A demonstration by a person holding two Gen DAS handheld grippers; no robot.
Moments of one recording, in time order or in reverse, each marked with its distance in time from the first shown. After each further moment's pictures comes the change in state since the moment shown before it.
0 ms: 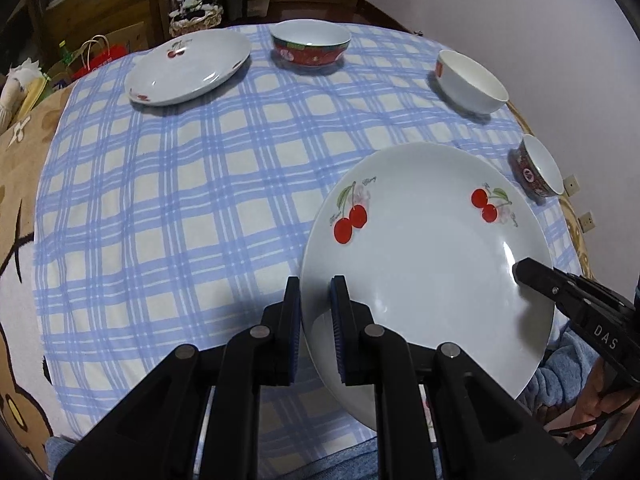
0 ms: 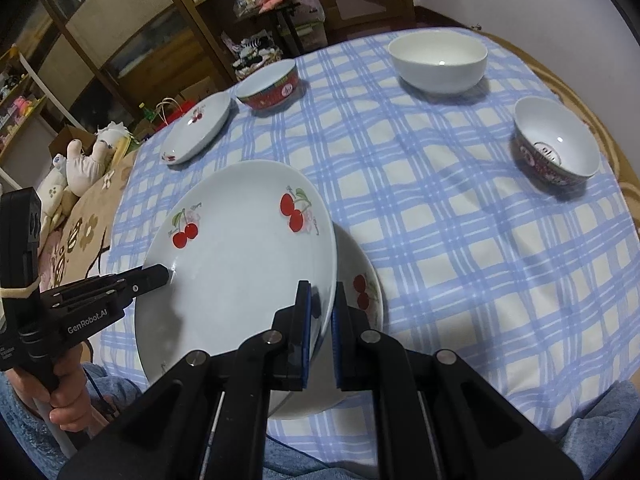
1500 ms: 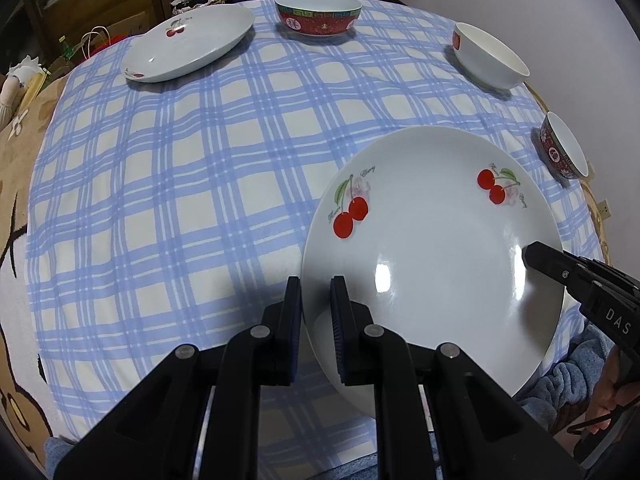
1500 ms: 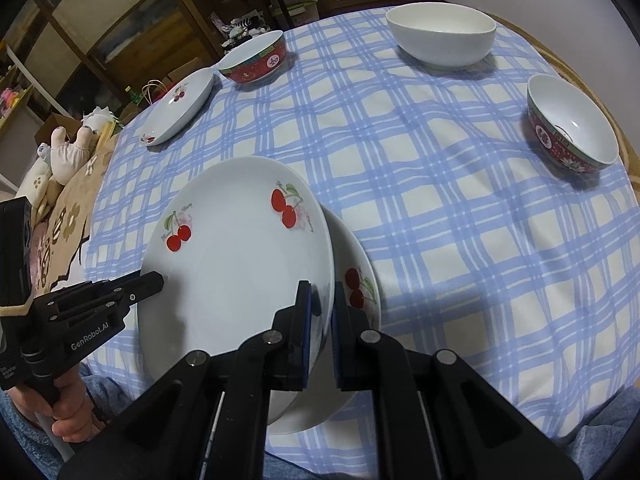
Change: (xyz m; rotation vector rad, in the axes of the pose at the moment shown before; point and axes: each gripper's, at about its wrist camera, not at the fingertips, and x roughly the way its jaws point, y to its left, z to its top) left arm 0.029 0.002 -0.007 0.019 0.054 0.042; right arm 0.029 -0.002 0.001 -0.004 0.055 -0.043
